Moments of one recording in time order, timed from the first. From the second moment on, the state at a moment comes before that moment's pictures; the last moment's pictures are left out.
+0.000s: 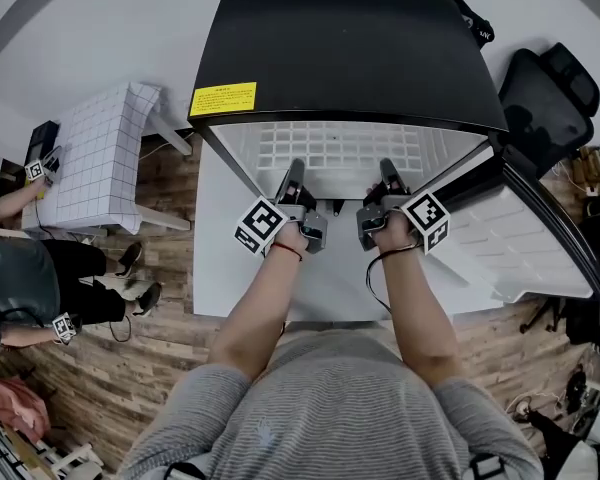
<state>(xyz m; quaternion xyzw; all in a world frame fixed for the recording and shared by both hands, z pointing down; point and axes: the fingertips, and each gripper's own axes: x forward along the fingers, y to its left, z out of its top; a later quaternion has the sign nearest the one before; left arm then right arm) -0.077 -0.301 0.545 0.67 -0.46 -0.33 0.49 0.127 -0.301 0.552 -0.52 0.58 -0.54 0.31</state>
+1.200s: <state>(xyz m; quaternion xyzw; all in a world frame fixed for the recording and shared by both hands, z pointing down) -0.076 -0.296 0.546 0.67 -0.45 -0.33 0.49 0.127 -0.297 0.553 -0.52 0.58 -0.54 0.32</state>
